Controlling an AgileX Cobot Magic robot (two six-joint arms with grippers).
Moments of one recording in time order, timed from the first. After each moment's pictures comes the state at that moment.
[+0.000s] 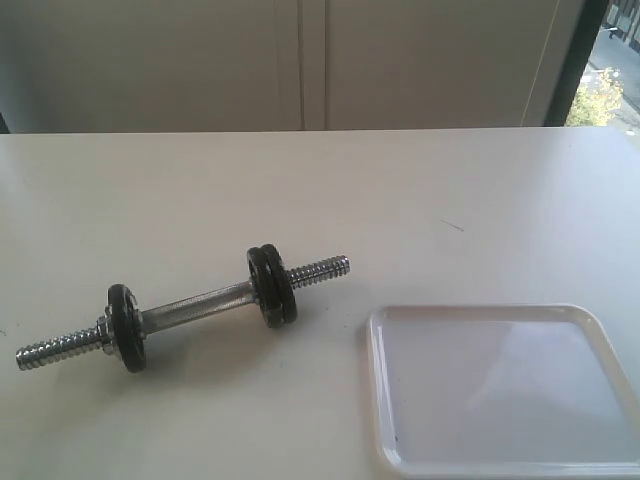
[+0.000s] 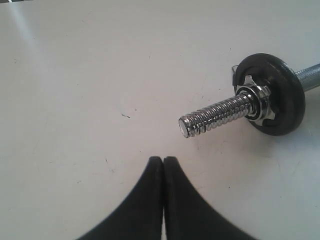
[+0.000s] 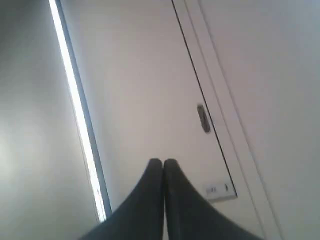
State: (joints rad) left arm -0.04 0.00 0.02 -0.12 0.42 0.15; right arm 0.05 0.60 -1.13 1.35 0.30 -0.86
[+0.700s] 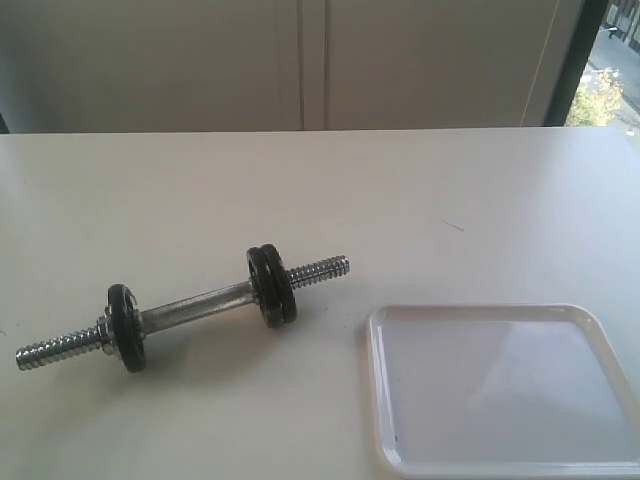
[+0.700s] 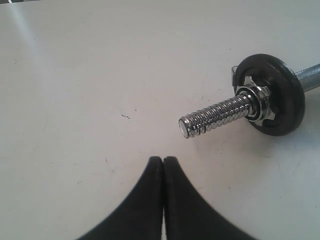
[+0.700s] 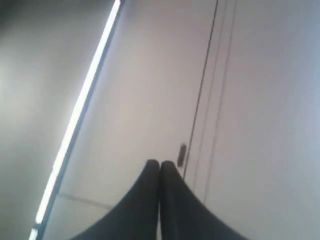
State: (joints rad) left arm -0.04 0.00 0.02 -0.12 0.42 0.15; right arm 0.05 0.10 -1.03 0.79 0.49 -0.65
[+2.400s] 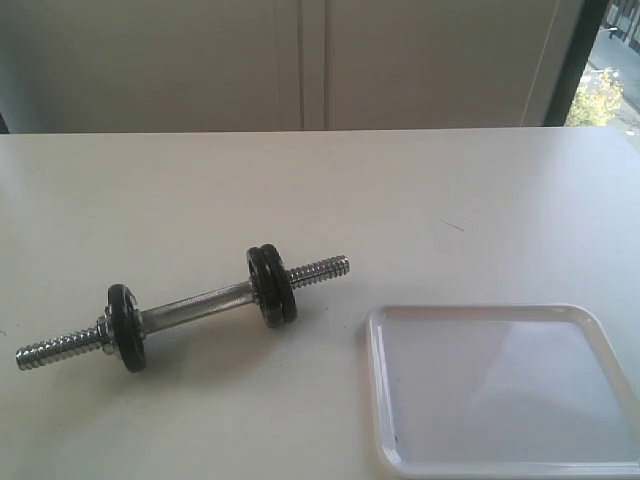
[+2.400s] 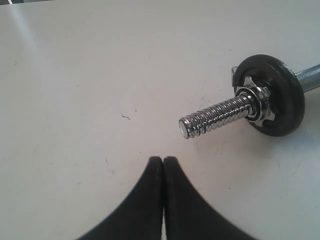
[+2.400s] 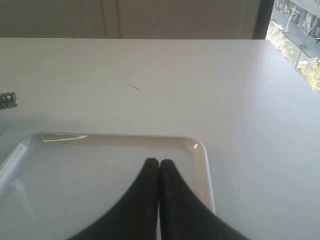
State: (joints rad) left arm -0.04 0.00 0.02 -0.12 0.42 0.15; right arm 0.08 0.00 0.00 0.01 0.36 0.04
